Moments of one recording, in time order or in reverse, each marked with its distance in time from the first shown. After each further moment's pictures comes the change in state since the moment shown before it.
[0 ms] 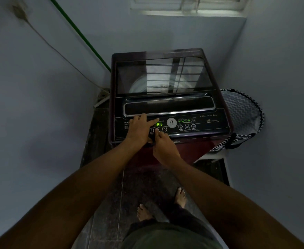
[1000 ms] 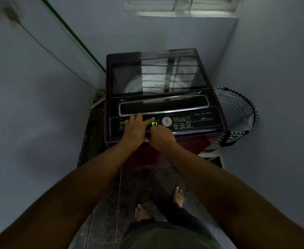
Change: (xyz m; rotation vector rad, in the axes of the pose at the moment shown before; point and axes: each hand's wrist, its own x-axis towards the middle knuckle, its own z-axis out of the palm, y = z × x) left_hand 0.000 0.005 -0.002 0.020 -0.027 -0.018; right_hand 0.024 -0.021 -0.051 -0.235 -0.182 0.042
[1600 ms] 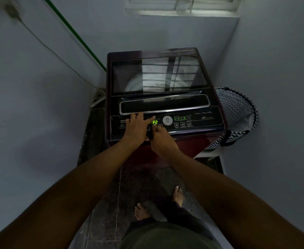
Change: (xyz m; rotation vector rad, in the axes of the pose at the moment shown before) left_hand -0.001 0.002 0.003 0.011 0.009 -0.012; right_hand -0.008 0.011 0.037 0.108 0.095 -0.057
